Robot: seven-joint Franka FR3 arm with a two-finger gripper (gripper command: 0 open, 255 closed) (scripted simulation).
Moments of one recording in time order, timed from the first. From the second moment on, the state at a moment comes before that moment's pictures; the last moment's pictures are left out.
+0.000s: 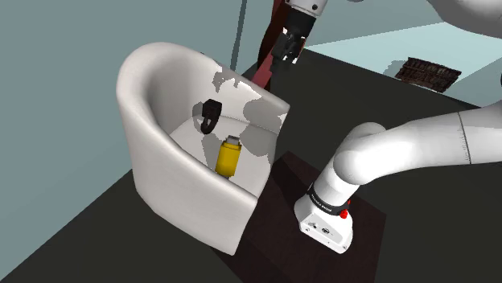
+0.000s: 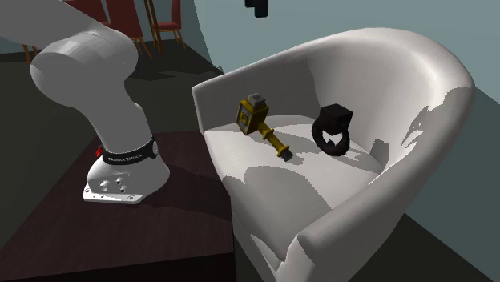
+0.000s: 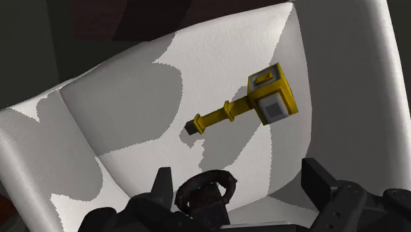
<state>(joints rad) -0.02 -0.77 -0.07 -2.39 0.06 1.66 -0.15</state>
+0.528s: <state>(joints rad) -0.07 -0.79 0.02 -2.59 0.12 1.87 0.08</state>
